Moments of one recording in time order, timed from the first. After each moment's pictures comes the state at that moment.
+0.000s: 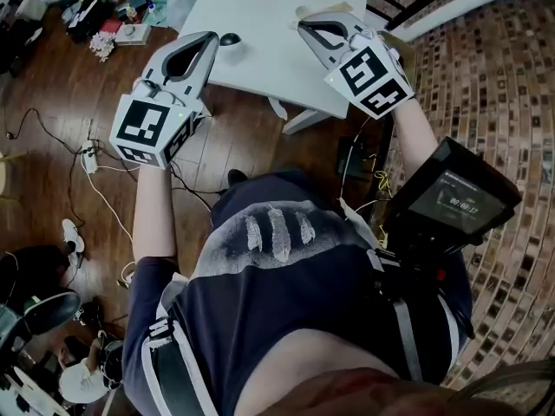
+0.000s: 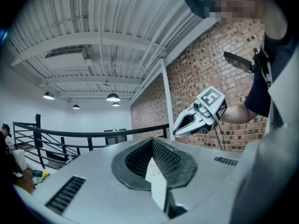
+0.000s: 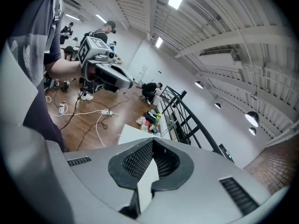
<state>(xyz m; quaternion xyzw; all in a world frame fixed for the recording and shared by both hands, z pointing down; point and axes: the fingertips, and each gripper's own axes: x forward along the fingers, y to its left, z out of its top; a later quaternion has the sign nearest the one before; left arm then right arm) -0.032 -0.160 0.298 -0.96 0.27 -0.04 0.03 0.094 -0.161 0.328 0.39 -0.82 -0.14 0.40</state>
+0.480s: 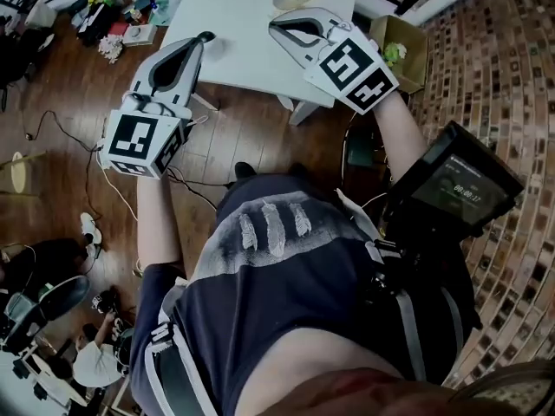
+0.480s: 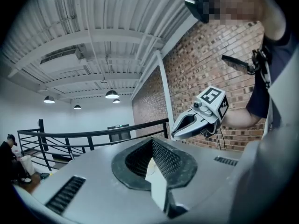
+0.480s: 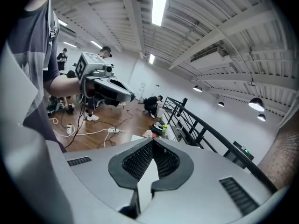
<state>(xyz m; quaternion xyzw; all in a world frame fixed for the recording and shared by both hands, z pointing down) 0.016 -0.129 0.293 -0.95 0.29 -0.08 0.04 0.115 -0.132 0.327 0.37 -0.88 -0.09 0.29</state>
